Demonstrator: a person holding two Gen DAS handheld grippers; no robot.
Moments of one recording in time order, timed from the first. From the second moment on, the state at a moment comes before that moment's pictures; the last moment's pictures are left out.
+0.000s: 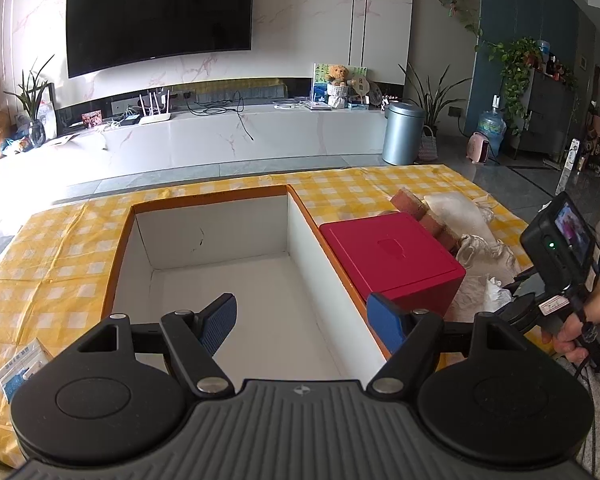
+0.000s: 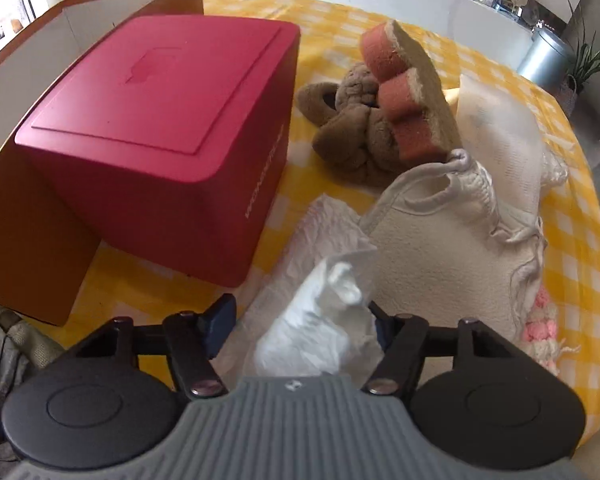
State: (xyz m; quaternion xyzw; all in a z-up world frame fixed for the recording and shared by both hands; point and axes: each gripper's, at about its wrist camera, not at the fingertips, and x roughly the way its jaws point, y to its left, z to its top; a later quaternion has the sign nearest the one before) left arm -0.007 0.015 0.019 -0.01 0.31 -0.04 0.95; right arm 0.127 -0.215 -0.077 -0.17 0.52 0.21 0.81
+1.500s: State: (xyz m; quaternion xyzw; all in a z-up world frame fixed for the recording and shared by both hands) left arm 0.135 -0.187 0.015 0.12 0.44 -0.22 0.86; right arm 0.054 -0.407 0.066 0.20 0.23 -0.03 0.95
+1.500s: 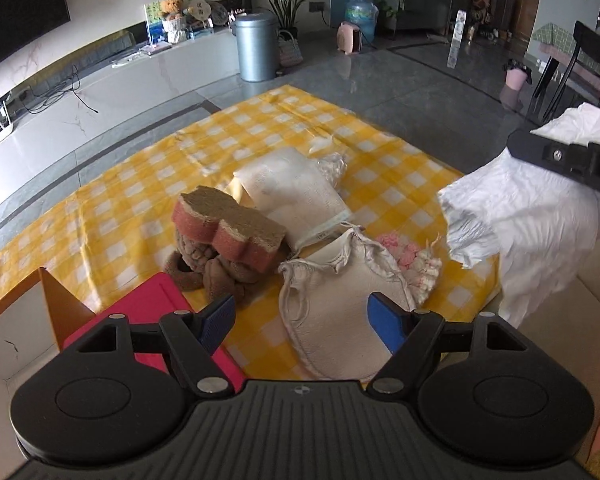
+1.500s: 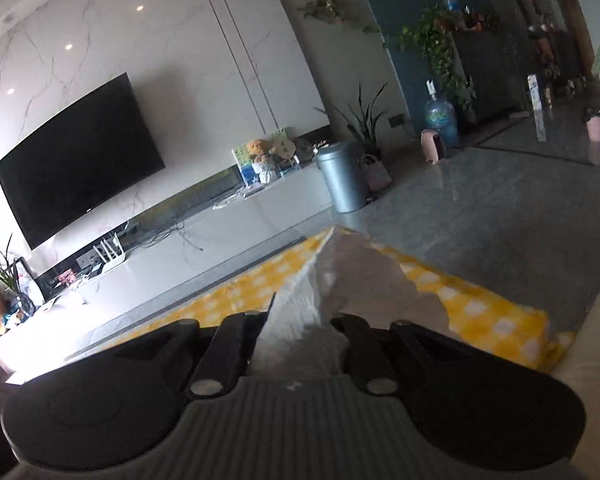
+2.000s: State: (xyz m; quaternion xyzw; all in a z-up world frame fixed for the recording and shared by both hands) left arm 0.203 -0.244 -0.051 0.09 0.52 -0.16 0.83; right arm 0.042 -0.460 0.015 0.25 0.23 -0.08 0.94
